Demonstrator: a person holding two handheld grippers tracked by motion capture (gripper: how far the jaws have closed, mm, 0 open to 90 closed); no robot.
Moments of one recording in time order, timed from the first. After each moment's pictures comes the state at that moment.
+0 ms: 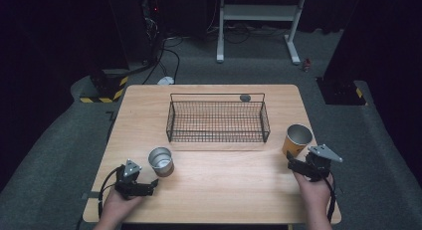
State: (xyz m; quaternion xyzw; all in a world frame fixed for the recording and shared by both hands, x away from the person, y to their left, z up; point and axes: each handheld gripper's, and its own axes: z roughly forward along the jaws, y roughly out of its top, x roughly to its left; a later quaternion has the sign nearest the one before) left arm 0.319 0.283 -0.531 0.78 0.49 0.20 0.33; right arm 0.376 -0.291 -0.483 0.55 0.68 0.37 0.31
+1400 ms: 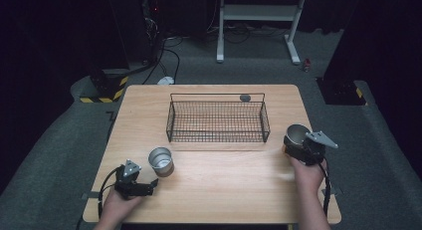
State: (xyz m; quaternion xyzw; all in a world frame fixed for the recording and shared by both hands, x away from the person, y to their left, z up) left arm 0.319 0.283 -0.531 0.78 0.49 0.21 0.33; right arm 0.418 -0.286 -0.482 0.55 0.66 0.41 0.32
